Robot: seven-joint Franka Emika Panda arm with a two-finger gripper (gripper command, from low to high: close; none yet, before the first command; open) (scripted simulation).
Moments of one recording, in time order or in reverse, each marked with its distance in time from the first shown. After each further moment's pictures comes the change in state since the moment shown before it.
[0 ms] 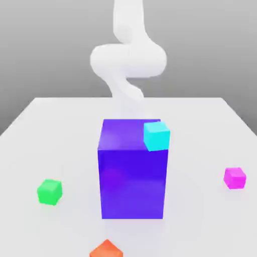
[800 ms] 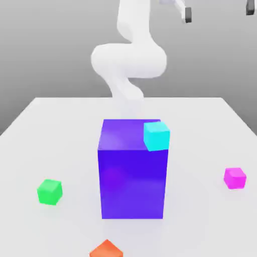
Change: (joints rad) arm -0.217 0.171 0.567 -0.151 0.120 0.142 0.684
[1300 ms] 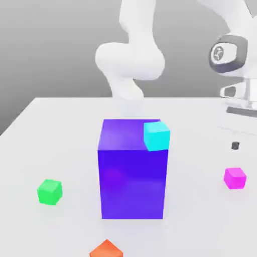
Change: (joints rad) arm -0.467 0.329 0.877 -0.123 0.102 0.210 0.920
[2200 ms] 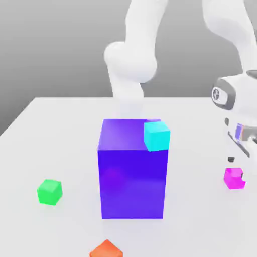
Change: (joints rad) arm -0.474 -0.133 0.844 -0.033 0.655 0.108 0.213
